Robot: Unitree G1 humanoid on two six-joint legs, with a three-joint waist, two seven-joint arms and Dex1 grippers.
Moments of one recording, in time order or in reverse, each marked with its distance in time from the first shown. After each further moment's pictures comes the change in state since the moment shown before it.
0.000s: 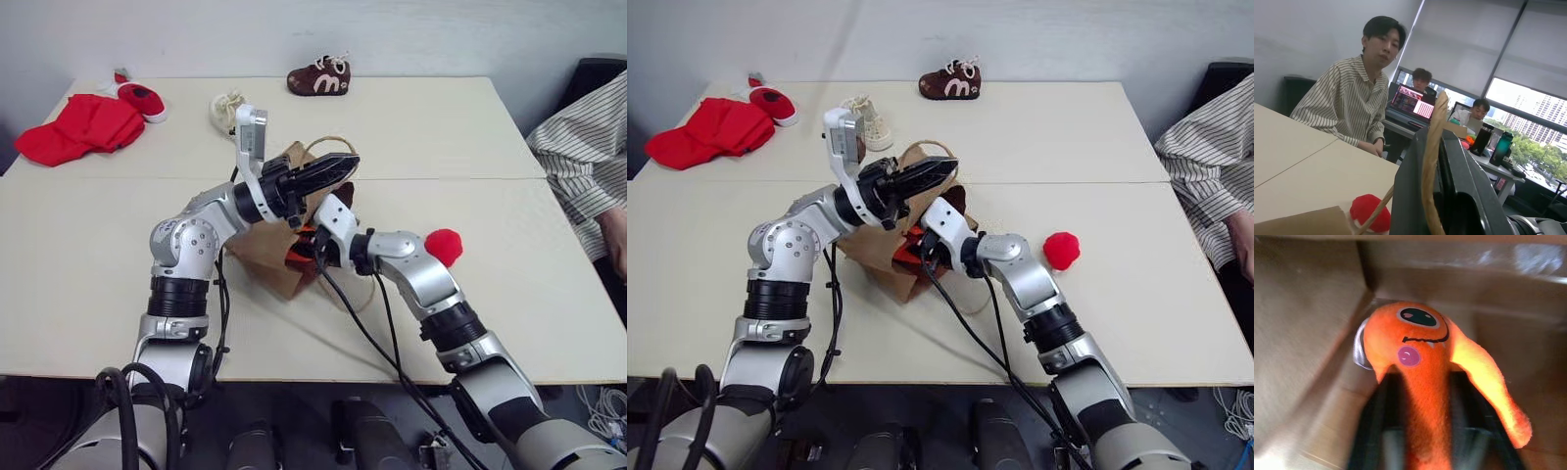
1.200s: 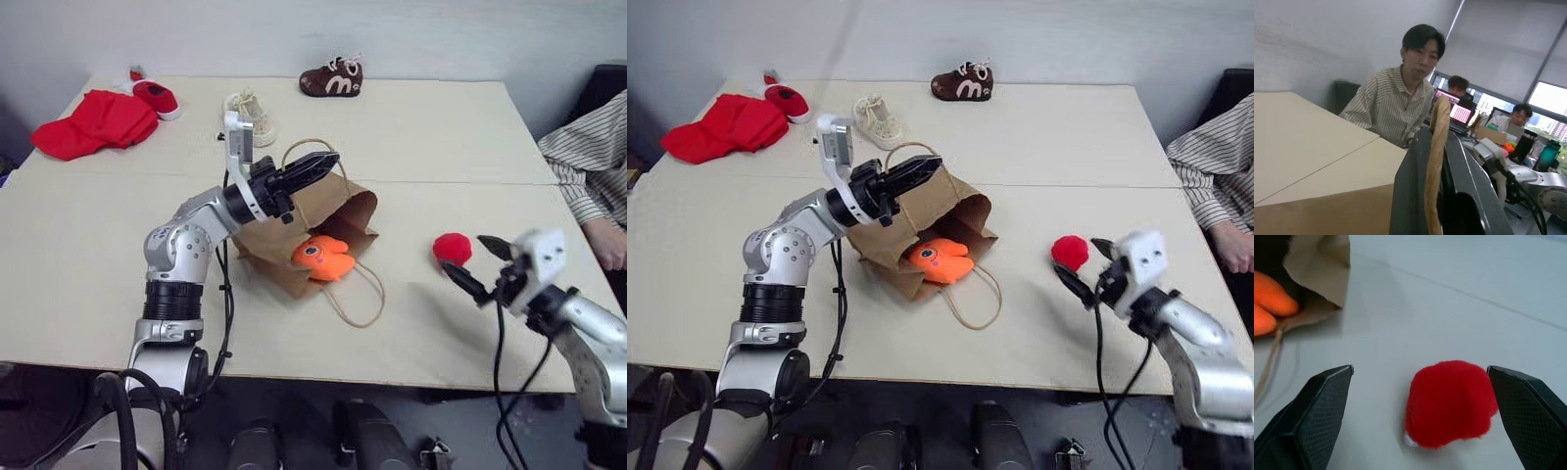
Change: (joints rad) left arm 0.026 0.010 0.020 0.024 0.043 -0.057 0.044; right arm 0.534 -0.310 -0.549 -0.341 0.221 0.123 -0.194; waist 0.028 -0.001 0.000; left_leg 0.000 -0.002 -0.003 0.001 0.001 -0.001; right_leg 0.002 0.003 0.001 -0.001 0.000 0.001
